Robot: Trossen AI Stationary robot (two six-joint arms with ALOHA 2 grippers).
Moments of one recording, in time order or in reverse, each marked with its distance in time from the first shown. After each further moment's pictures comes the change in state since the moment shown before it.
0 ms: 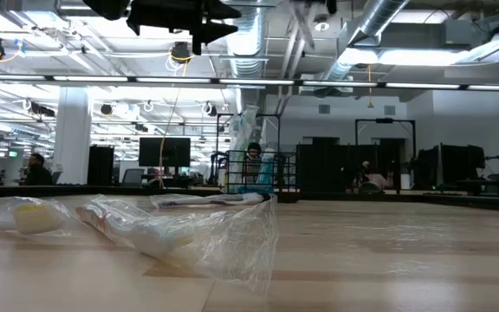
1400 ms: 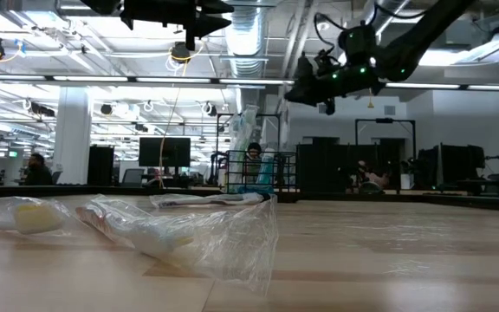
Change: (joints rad) left arm 0.030 -0.046 0.001 -0.024 0.001 -0.054; right arm -0.135 0.117 -0.879 1.191 0.102 0.290
